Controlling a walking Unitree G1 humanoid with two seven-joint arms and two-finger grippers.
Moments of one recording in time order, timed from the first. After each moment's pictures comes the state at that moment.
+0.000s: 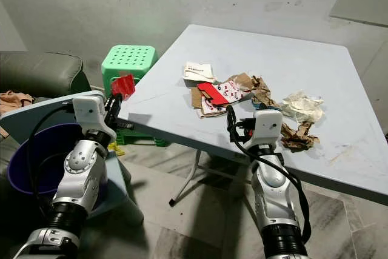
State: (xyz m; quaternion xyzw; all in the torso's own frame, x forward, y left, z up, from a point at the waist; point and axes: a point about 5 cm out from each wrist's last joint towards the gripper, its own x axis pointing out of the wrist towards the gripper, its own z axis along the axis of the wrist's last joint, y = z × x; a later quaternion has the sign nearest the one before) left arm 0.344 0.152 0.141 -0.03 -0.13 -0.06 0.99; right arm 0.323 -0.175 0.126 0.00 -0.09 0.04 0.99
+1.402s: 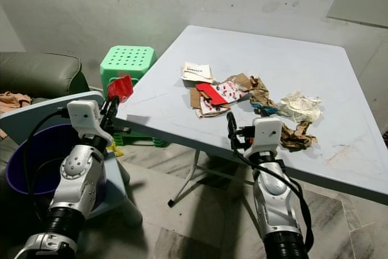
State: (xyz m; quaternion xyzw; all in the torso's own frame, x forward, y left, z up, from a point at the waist) left arm 0.339 0.160 0.124 -0.03 -0.09 -0.05 0.99; right arm 0.315 -0.178 0.116 -0.03 -0.09 0.04 0.99
